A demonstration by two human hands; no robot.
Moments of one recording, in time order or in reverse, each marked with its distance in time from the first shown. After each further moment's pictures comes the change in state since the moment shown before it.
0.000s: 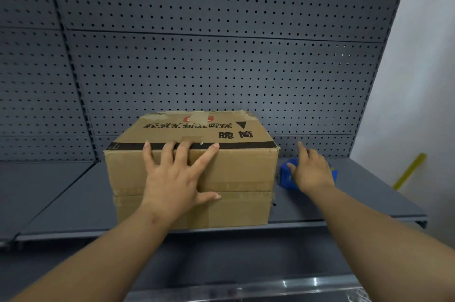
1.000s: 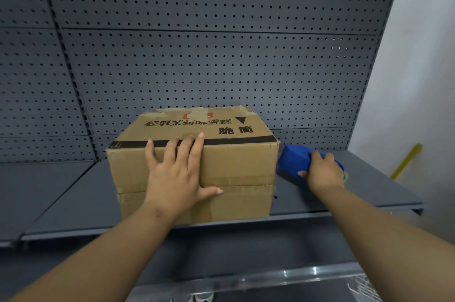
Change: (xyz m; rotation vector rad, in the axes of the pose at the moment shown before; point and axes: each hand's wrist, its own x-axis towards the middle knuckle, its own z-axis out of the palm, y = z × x) left_hand -0.004 -0.001 0.005 -0.041 0.039 -0.017; right_hand -0.020 0.016 -0.004 0.007 -0.003 0.131
